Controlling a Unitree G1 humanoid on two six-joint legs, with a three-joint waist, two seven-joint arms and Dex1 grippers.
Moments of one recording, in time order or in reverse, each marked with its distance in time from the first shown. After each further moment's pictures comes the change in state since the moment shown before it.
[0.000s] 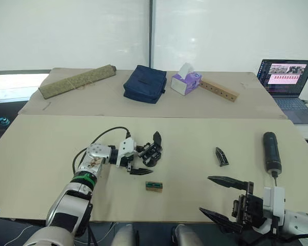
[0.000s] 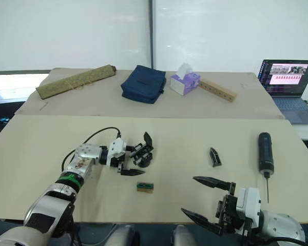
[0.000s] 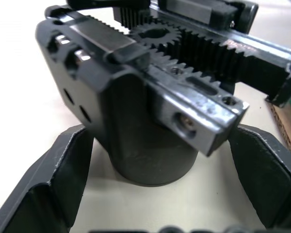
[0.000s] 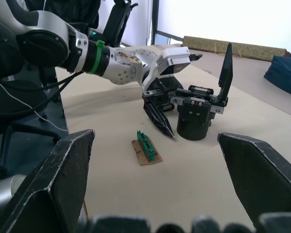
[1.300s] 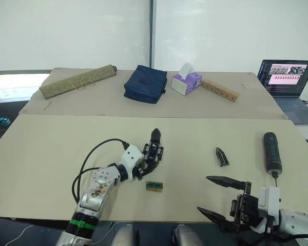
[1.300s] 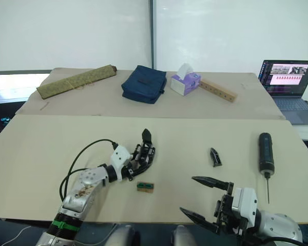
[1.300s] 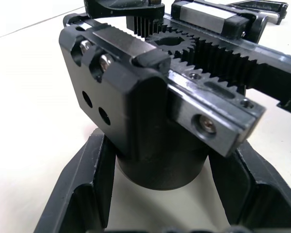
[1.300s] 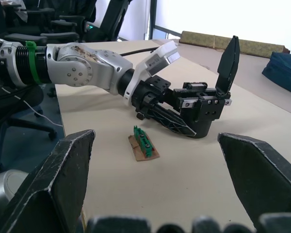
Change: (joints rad) left arm 0.514 -0.057 -0.026 -0.957 0.080 0.564 0.710; right arm -0.026 0.008 0.014 0.018 -0.047 -0.002 -0.012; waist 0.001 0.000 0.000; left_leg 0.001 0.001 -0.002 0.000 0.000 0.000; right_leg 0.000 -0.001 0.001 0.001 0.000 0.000
